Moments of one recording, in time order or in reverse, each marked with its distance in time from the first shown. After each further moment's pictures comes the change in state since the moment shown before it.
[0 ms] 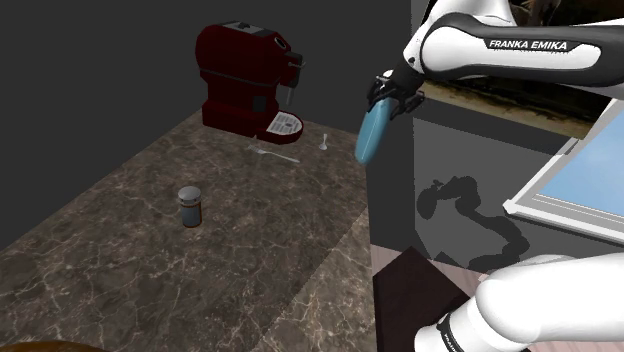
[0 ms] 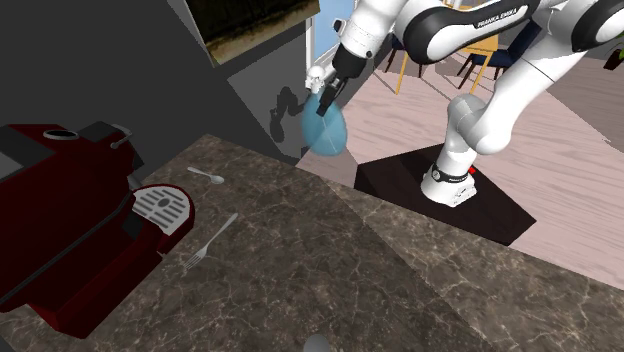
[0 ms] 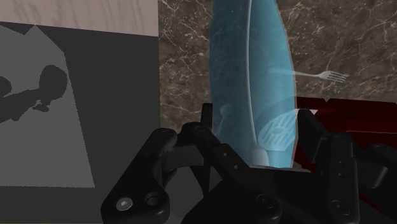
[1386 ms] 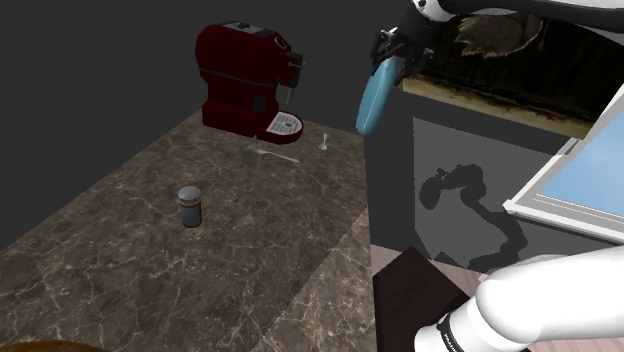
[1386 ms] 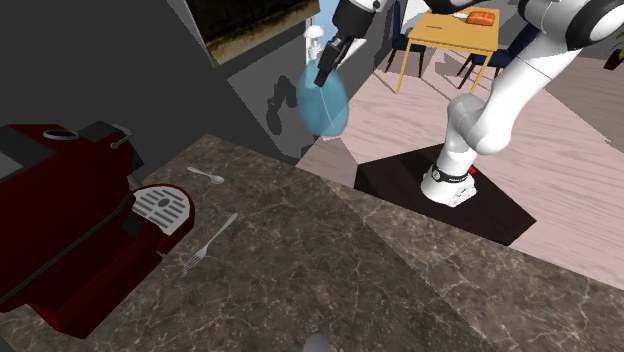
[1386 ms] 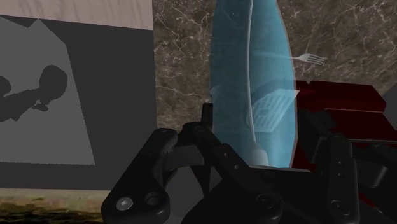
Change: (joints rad) arm 0.003 0.070 0.036 0.307 -0.006 -0.241 0.032
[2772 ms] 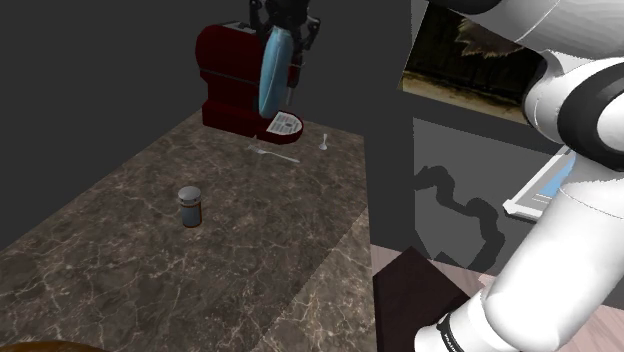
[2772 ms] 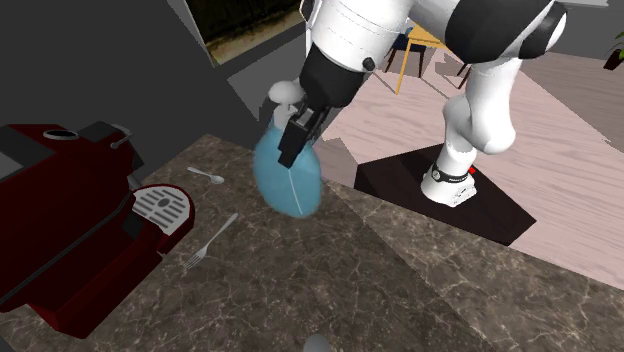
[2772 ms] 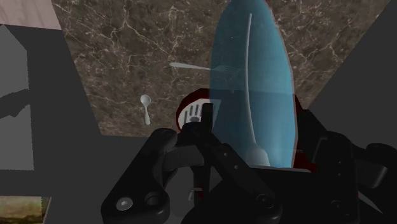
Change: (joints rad) arm 0.202 0.637 0.376 0.711 -0.370 -0.232 0.541
